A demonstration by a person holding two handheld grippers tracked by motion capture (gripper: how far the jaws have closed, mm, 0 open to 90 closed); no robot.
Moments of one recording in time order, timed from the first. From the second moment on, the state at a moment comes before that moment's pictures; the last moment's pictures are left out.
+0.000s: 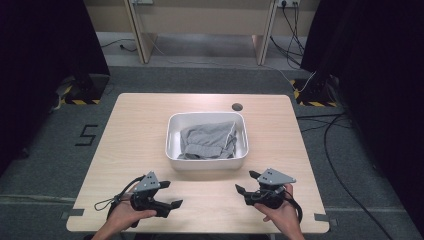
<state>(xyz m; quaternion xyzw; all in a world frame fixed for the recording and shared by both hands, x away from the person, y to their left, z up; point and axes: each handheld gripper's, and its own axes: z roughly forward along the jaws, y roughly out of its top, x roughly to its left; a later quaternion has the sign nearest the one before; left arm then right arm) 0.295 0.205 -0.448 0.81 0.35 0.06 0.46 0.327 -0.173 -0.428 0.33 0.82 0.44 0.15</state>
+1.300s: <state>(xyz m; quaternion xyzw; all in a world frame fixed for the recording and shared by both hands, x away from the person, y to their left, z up) 0.277 0.212 -0.484 0.83 0.36 0.06 0.41 0.298 -0.185 -0.462 0.35 0.83 0.42 0.12</state>
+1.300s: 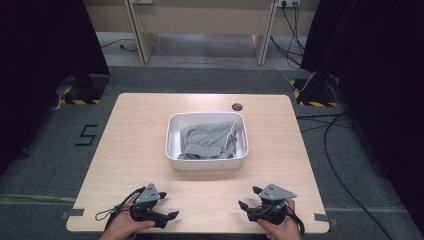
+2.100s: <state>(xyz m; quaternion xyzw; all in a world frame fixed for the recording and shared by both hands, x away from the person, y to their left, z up) 0.258 0.220 -0.497 0.84 0.35 0.12 0.39 0.276 -0.199 -0.491 0.37 0.84 0.38 0.15</state>
